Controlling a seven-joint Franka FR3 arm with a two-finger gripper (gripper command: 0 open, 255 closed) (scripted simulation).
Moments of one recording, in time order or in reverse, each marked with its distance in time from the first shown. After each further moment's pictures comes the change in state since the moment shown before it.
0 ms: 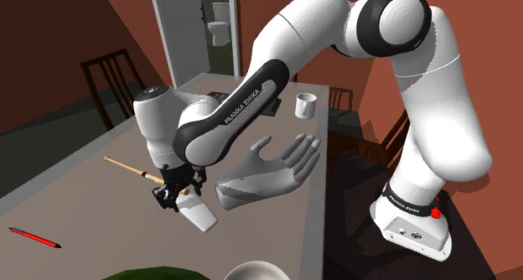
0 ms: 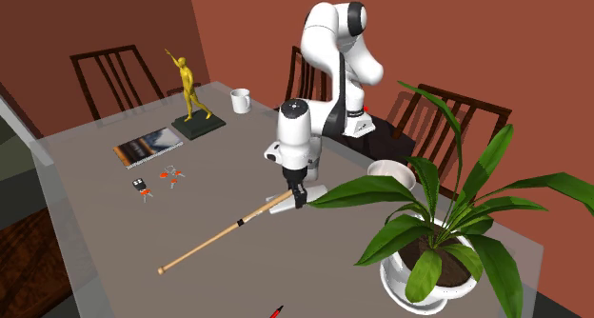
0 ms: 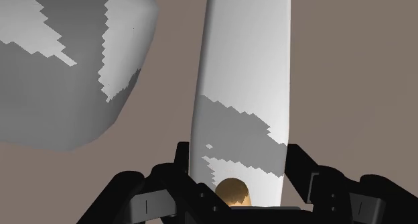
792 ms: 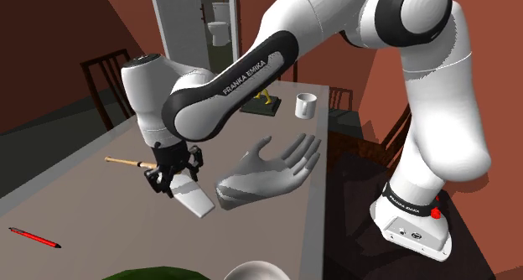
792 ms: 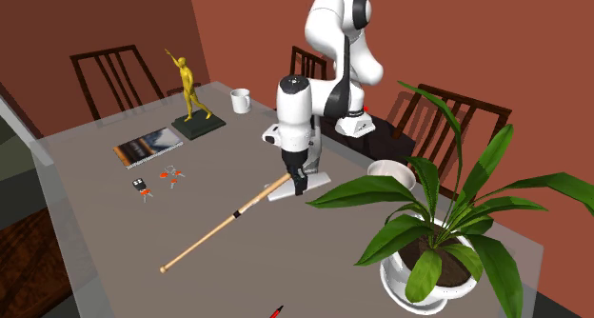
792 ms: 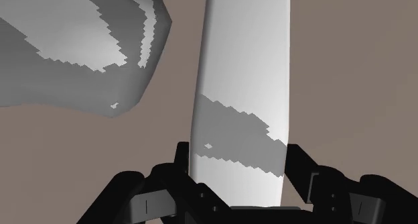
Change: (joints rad) arm -0.020 -0.086 0.031 0.039 0.049 -0.118 -0.030
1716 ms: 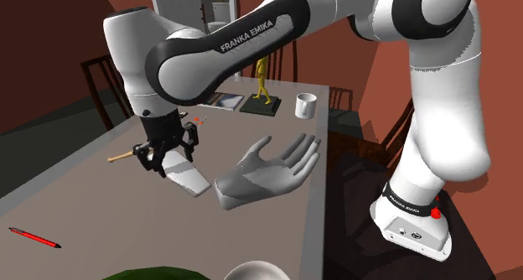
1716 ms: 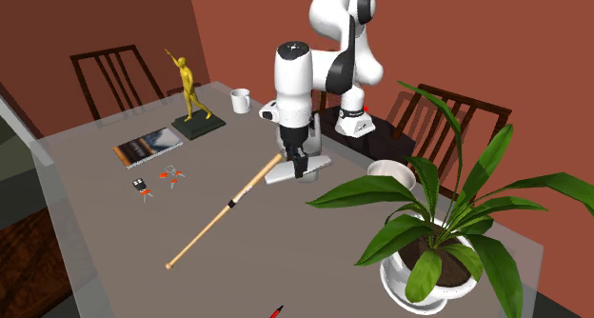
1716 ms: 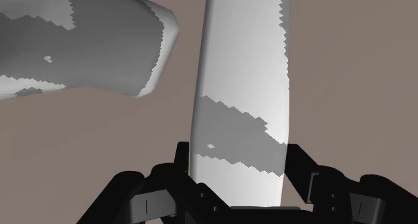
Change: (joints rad) arm -0.011 -0.072 0.023 0.093 0.045 -0.157 -0.030
